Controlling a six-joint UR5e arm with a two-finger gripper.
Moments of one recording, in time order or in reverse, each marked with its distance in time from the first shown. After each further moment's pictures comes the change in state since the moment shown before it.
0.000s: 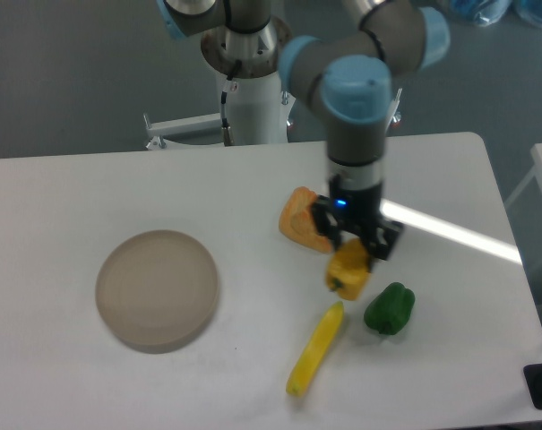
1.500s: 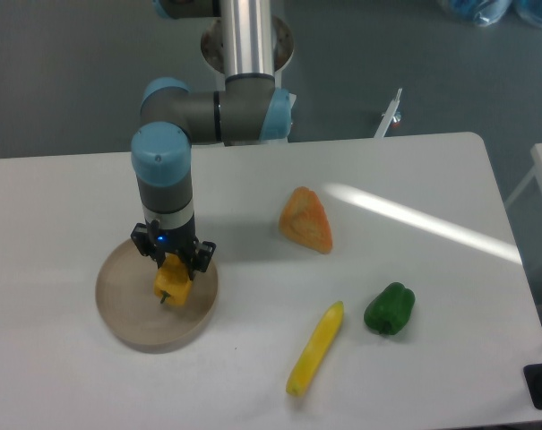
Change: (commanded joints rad) arm -0.270 -0.118 -0.149 0.091 0.002 -0.338
